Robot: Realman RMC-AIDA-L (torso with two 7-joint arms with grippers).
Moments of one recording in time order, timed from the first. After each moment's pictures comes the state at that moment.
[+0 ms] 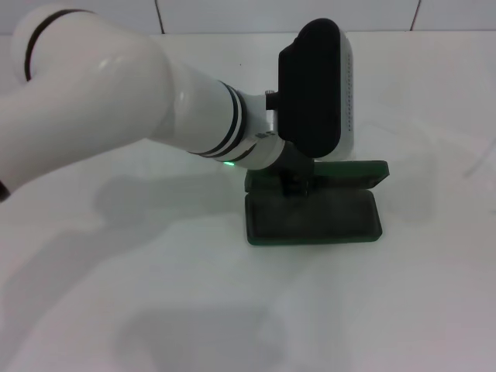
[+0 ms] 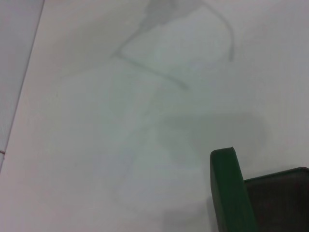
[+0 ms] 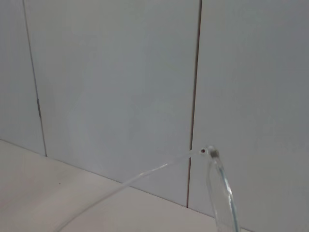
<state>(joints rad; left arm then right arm) -0.71 -2.09 1.93 1.23 2.45 0.94 -2.07 0.33 1.92 -0.22 -1.27 -2.04 -1.73 1.65</state>
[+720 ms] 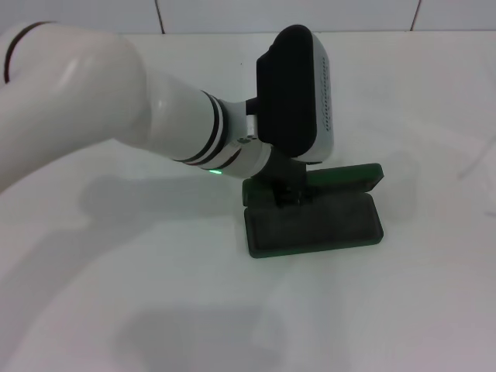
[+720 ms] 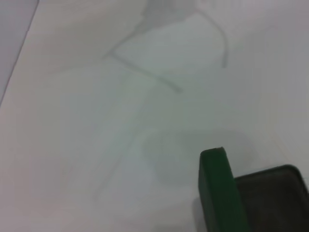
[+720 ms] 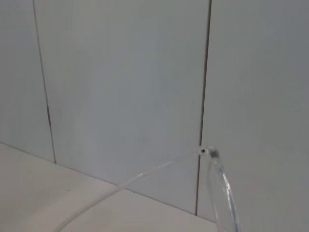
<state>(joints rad) -0.68 -2.09 1.88 1.17 2.33 0.94 -1.97 0.33 1.92 -0.22 -1.26 -2.01 -1.74 1.64</state>
